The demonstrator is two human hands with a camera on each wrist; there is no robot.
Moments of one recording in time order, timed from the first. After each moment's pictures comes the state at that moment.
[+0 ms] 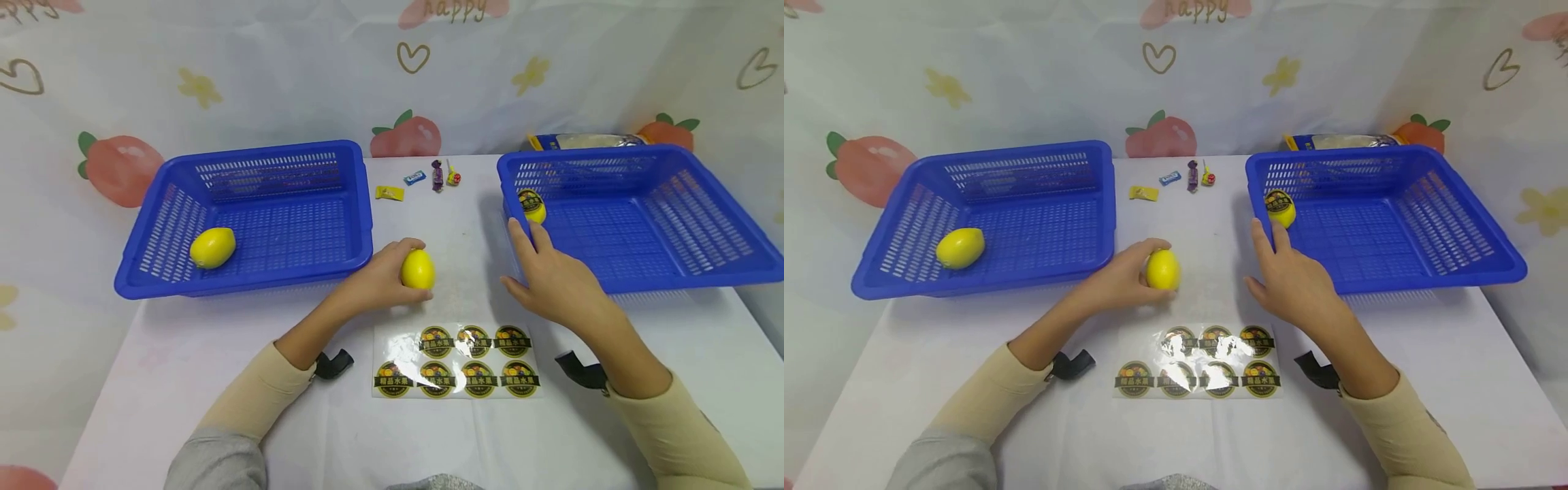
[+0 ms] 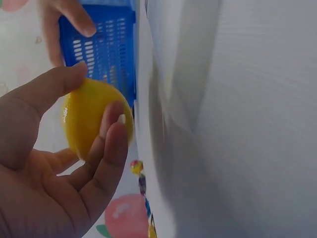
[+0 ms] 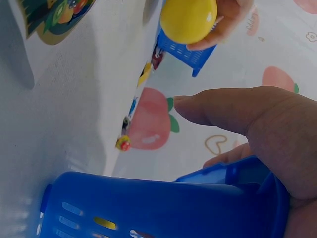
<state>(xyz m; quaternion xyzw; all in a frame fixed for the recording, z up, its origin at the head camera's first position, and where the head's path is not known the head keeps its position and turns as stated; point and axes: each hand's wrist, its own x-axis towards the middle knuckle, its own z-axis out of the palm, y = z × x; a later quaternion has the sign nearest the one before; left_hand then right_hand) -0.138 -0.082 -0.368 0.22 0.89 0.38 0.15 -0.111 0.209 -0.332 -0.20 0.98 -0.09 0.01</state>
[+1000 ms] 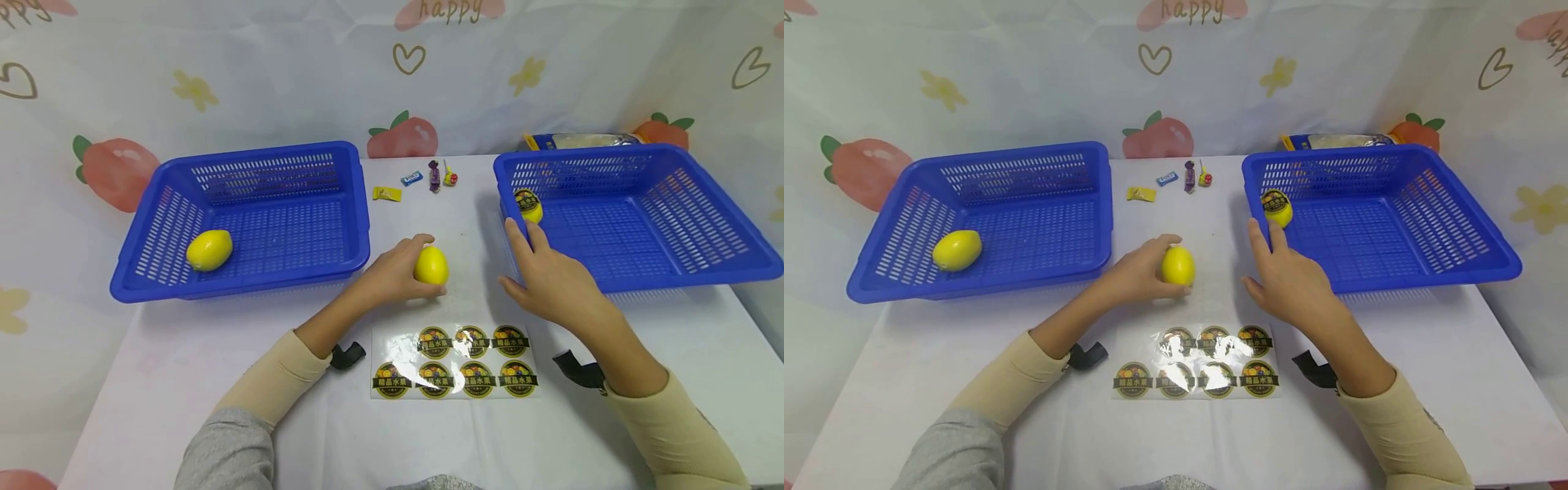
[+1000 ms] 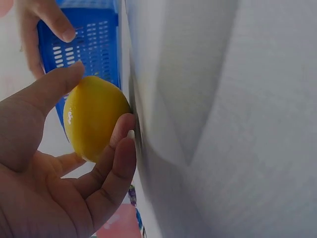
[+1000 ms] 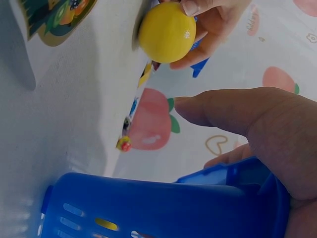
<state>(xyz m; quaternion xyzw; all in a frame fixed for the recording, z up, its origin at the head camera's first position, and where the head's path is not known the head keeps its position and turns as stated) -0.153 -0.056 -0.374 0.21 0.92 0.29 0.15 -0.111 0.208 -0.332 -0.20 0.98 -0.08 0.01</state>
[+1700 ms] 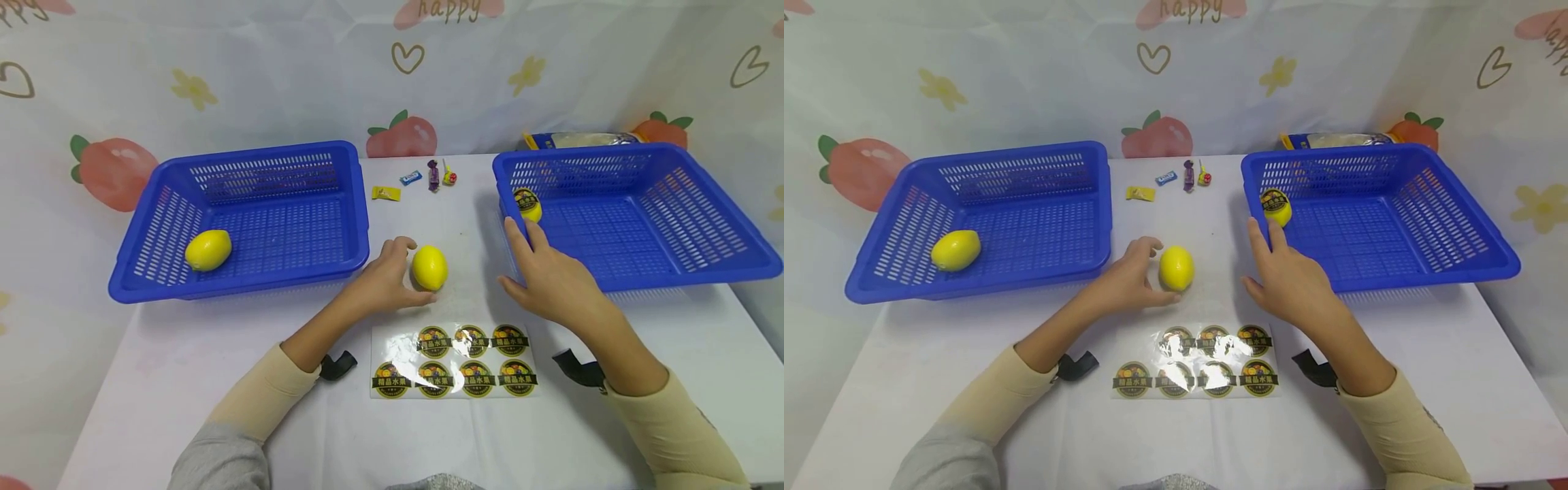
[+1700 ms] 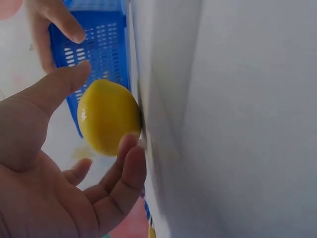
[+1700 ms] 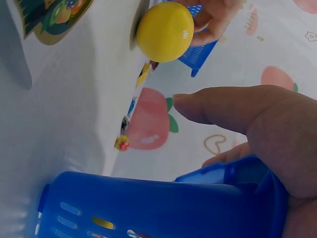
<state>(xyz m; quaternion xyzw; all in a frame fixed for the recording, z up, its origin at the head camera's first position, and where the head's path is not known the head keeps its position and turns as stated) -0.137 -0.067 -0.374 0.17 0.93 0.30 0.14 -0.111 0.209 -0.330 -0.19 0.98 -0.08 0.02</state>
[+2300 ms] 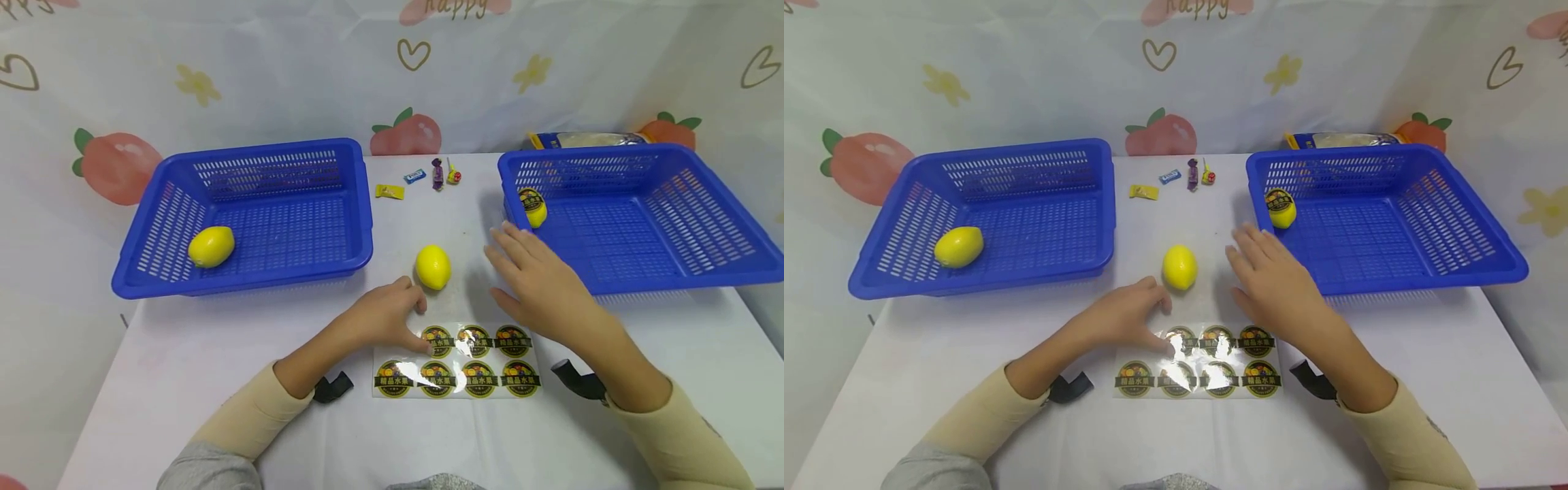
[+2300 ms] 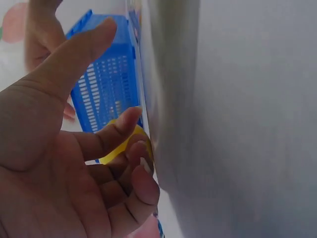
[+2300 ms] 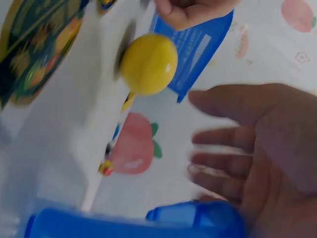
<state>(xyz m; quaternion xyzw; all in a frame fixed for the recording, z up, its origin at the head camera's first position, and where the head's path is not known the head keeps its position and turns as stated) -0.100 -0.074 -0.370 0.27 0.92 0.20 0.21 -0.101 0.196 -0.336 -0.37 0.92 -0.08 -0.12</state>
